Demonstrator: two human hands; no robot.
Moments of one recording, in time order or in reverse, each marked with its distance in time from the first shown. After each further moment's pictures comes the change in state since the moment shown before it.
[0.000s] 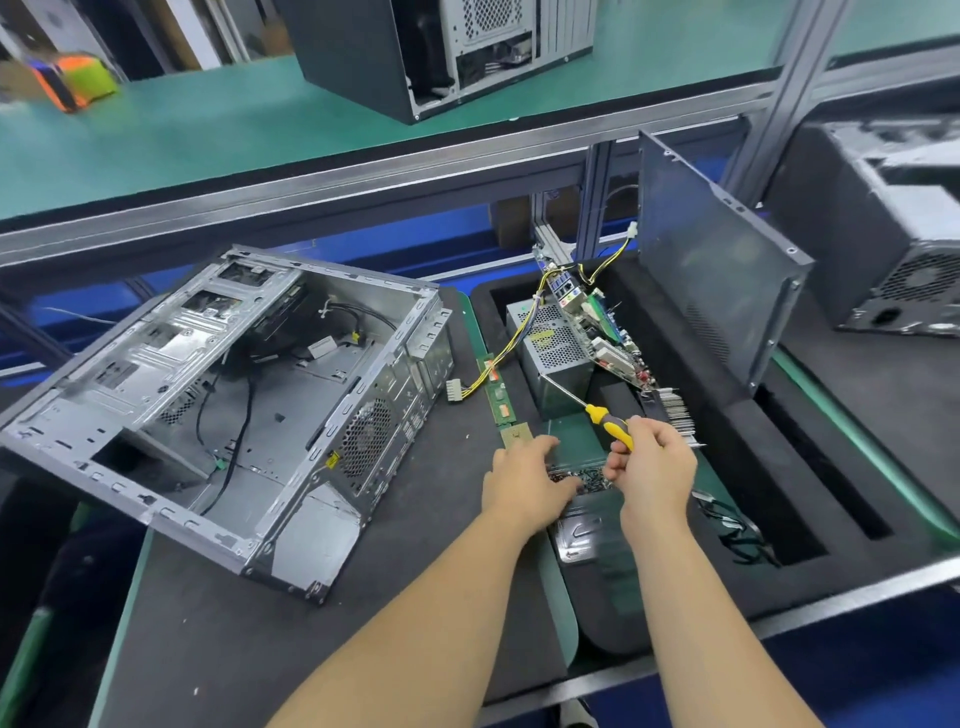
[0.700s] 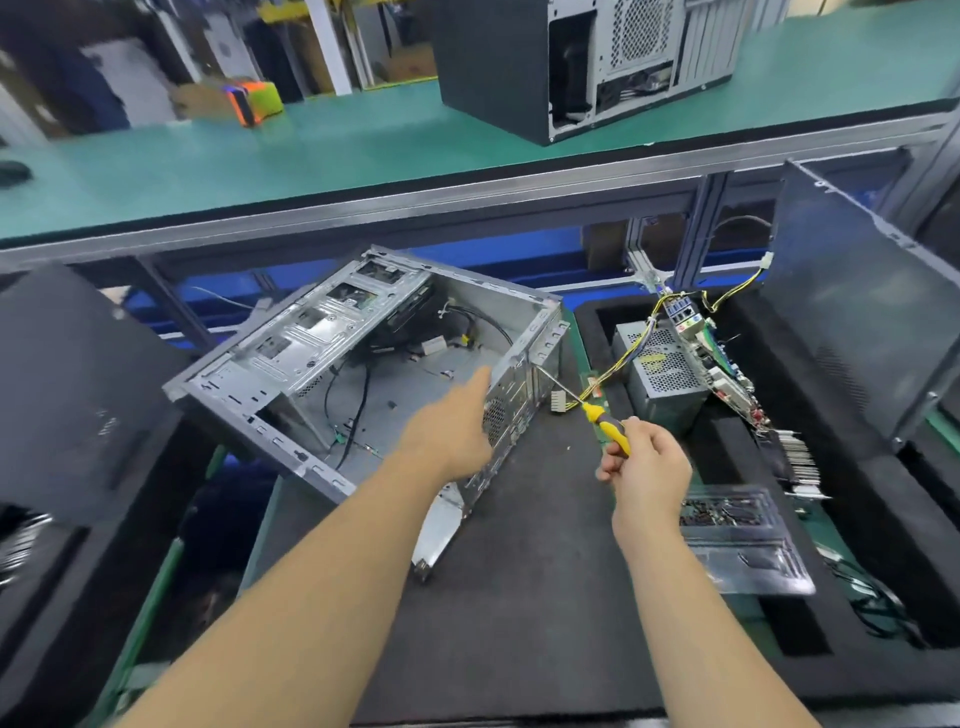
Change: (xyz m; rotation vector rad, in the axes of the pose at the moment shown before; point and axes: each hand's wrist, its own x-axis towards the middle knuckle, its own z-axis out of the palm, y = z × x) left_hand -0.044 -0.096 -0.176 0.350 0.171 -0.053; right_hand -0.059 0.030 0.095 0.085 -0.222 0.034
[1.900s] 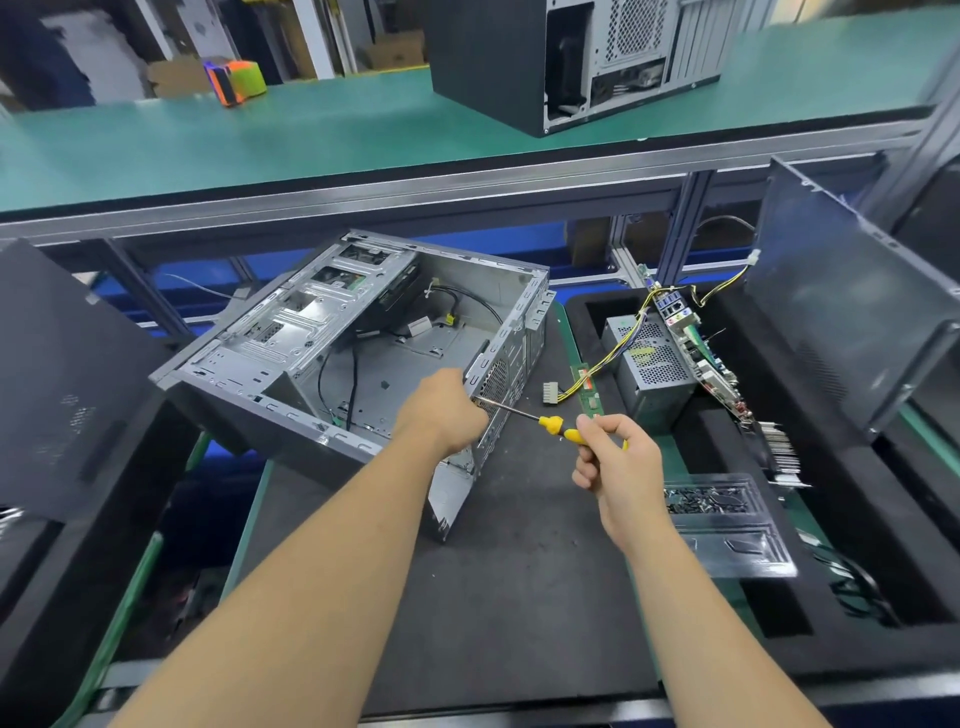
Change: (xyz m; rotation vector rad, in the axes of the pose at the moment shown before) left_hand 0.016 -0.007 0.005 -0.301 0.106 -0.179; right_hand -0.017 0.000 -0.003 -0.088 -0.306 0.012
